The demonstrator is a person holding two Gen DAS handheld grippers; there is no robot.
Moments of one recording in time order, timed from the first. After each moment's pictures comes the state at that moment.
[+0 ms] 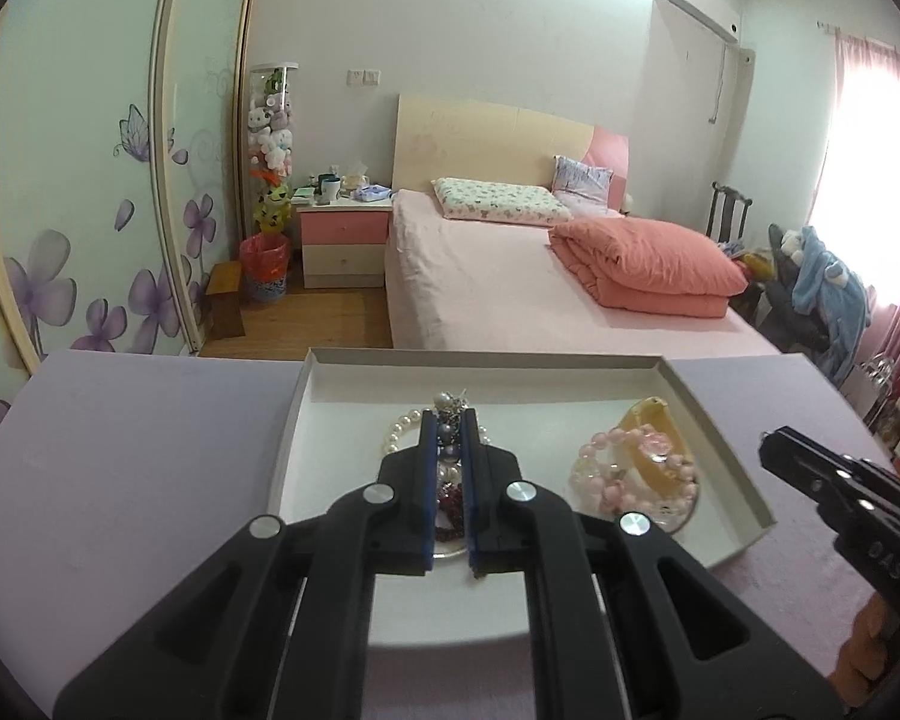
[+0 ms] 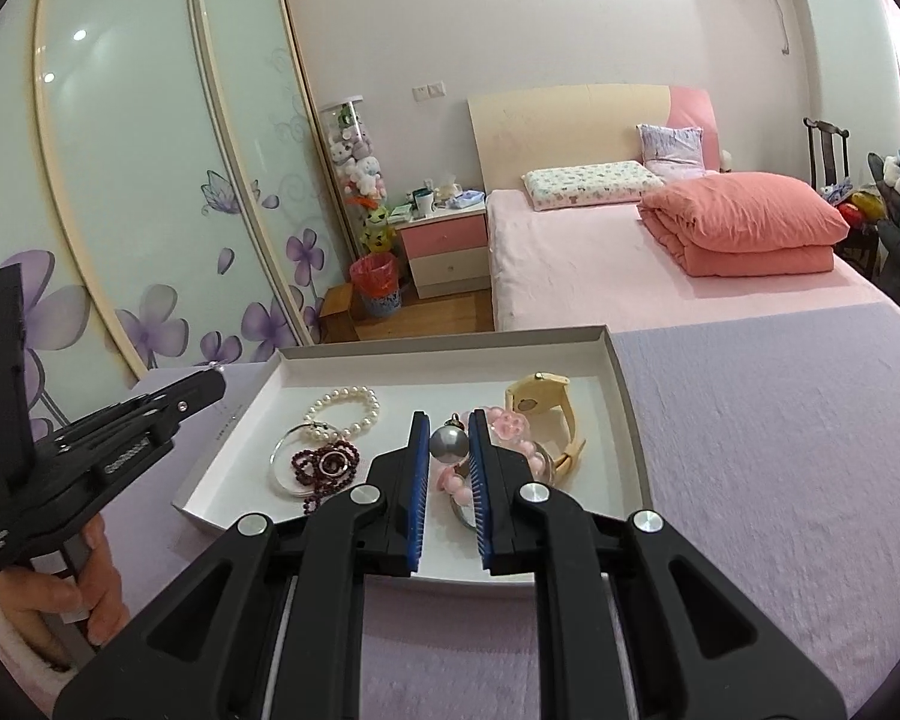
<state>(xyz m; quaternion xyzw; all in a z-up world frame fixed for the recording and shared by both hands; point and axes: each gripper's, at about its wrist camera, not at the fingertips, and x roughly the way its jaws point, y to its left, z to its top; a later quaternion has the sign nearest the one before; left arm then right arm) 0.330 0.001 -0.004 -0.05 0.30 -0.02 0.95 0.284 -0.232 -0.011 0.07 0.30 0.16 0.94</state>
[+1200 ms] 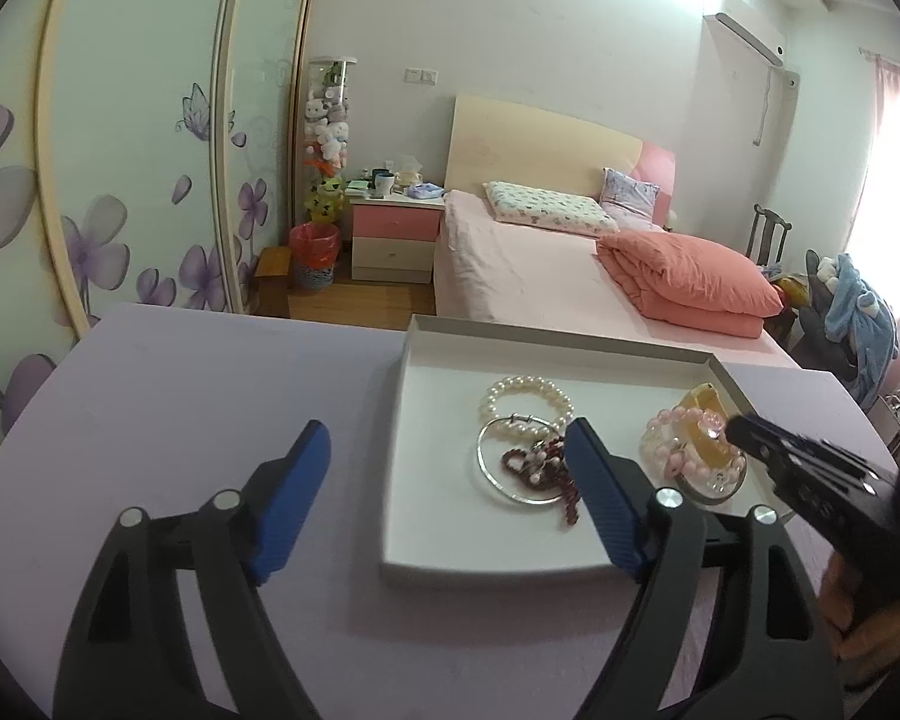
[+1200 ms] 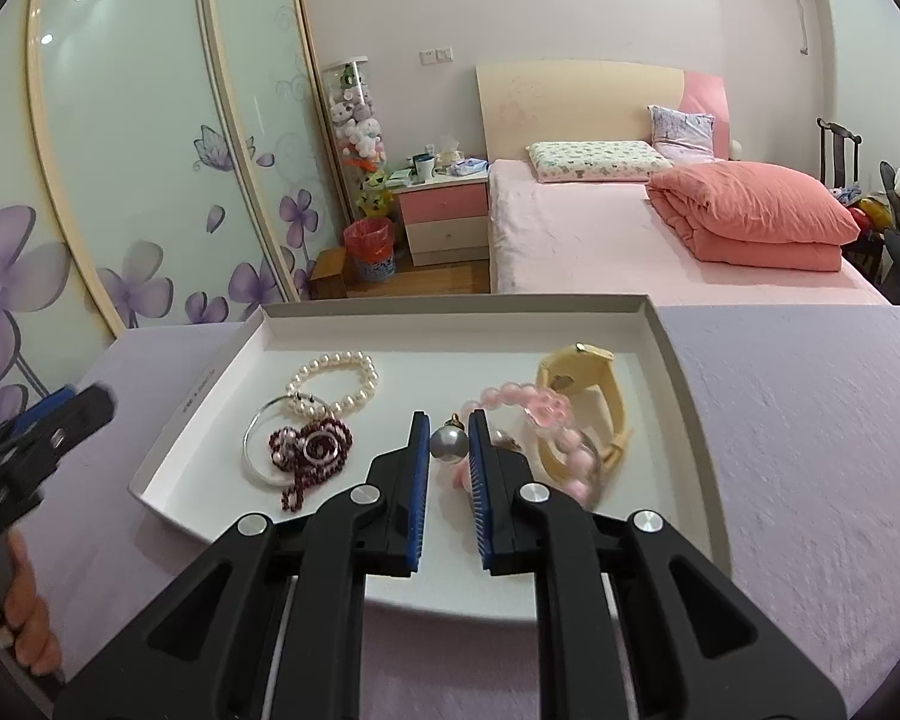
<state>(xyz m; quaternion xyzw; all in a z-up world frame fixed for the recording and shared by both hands) 0.283 0.053 -0.008 -0.08 0.29 0.03 0.95 0.314 -0.191 -0.039 0.03 0.33 0.16 0.93</state>
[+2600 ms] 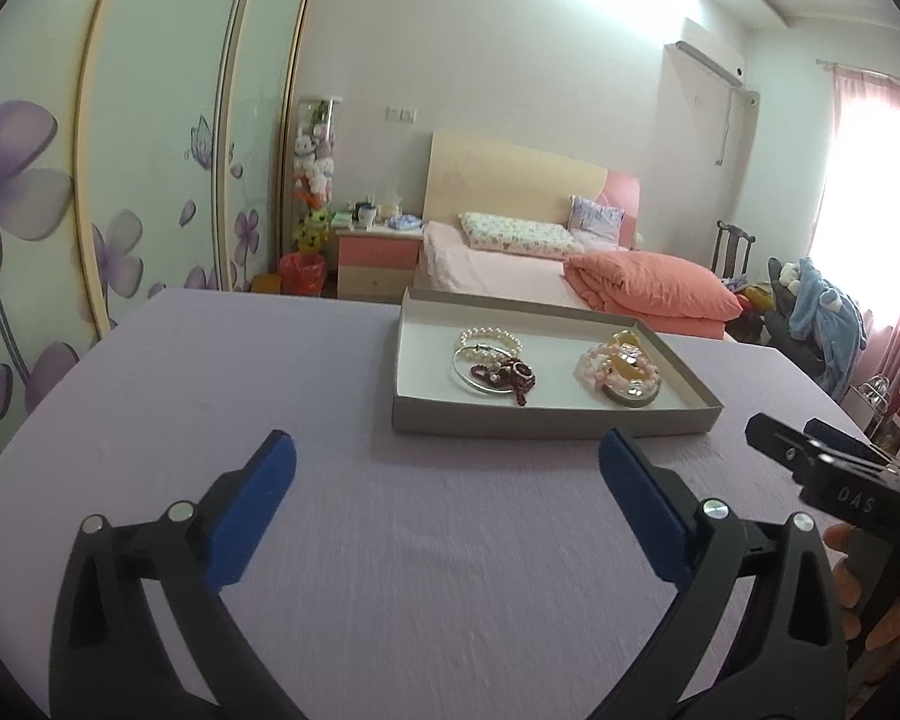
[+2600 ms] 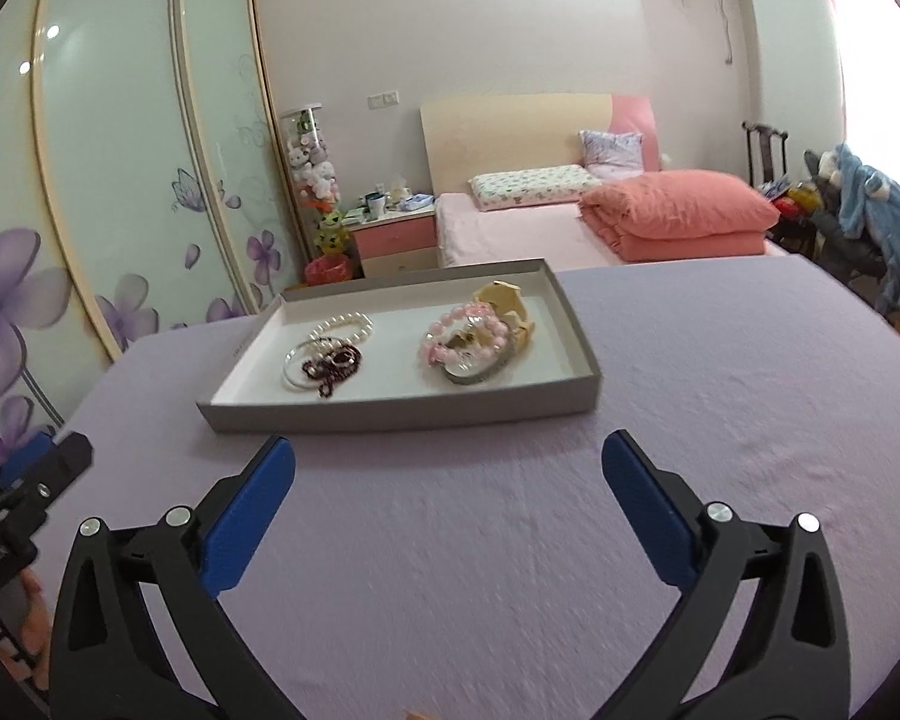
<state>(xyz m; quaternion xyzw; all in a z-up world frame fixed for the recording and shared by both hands) 0.128 0.041 -0.006 -0.07 0.24 0.01 0.97 0.162 -0.220 -0.023 0.05 0.28 0.09 0.95</state>
